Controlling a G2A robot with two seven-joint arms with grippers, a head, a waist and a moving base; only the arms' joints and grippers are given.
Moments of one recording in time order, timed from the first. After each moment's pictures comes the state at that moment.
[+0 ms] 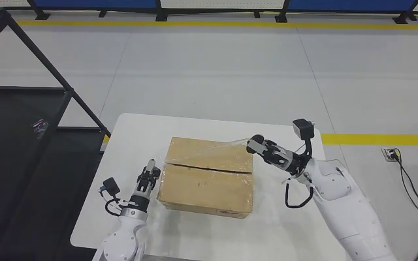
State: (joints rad) left arm 1.38 -1.32 -1.43 -1.66 0.00 -0.13 0.03; right arm -0.76 -1.15 1.18 -1.25 0.10 -0.93 0.65
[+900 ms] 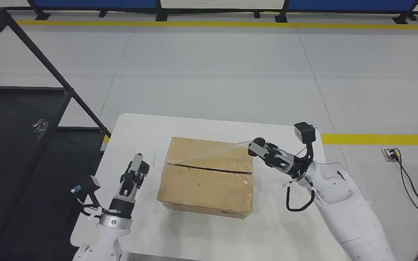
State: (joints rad) left arm 1.50 -1.30 -1.54 -1.97 0.10 -0.13 -0.10; right arm -0.78 -1.14 1.18 -1.26 0.10 -0.93 0.63
